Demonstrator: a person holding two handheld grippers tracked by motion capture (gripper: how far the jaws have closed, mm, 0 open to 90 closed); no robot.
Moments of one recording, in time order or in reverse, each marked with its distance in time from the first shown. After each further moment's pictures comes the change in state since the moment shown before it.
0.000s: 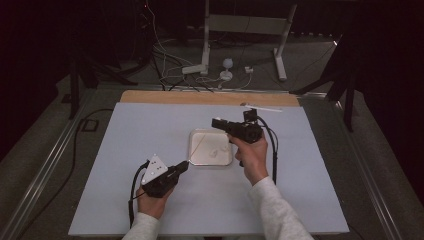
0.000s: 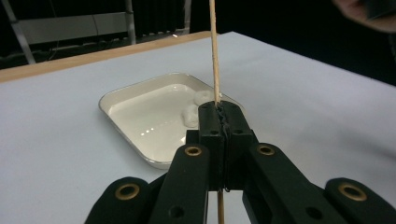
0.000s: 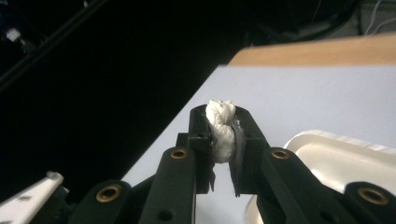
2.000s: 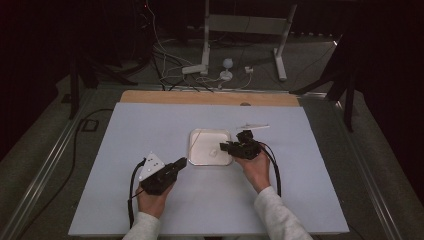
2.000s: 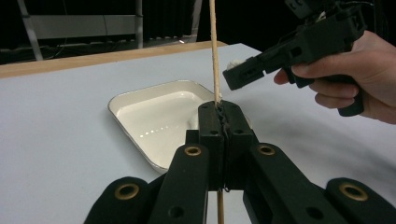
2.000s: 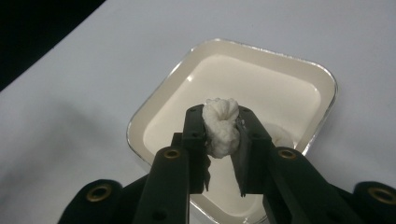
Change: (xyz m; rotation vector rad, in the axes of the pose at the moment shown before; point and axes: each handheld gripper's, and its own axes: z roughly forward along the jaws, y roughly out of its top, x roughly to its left) left arm 0.003 0.003 0.000 -0.025 0.021 -0.061; right arm -0.050 -0.063 0.023 0.252 -0.262 -0.162
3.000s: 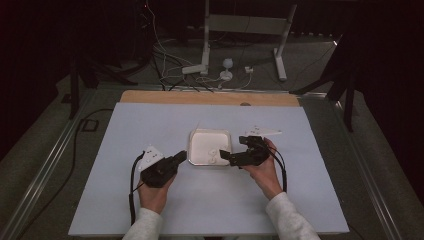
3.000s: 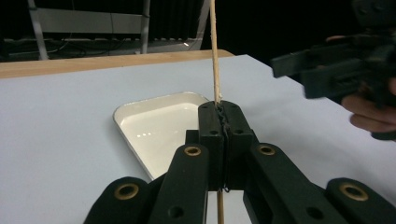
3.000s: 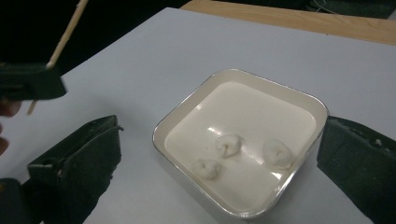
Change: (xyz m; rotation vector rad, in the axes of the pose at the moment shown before) left arm 0.007 0.020 0.009 -0.011 0.020 -0.074; right arm 0.010 -0.008 -0.041 -0.138 0.047 -0.109
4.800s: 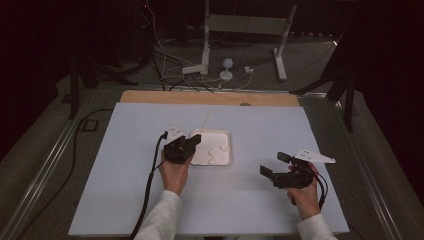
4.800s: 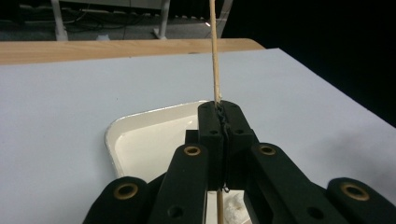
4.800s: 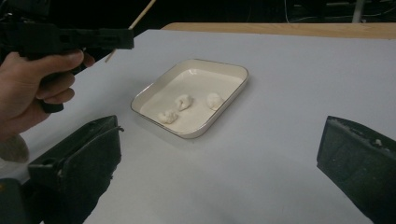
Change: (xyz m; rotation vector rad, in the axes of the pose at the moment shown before) left arm 0.003 0.020 0.078 0.102 0.090 -0.075; right arm -0.039 -0.067 -0.099 -0.139 -0.048 0.059
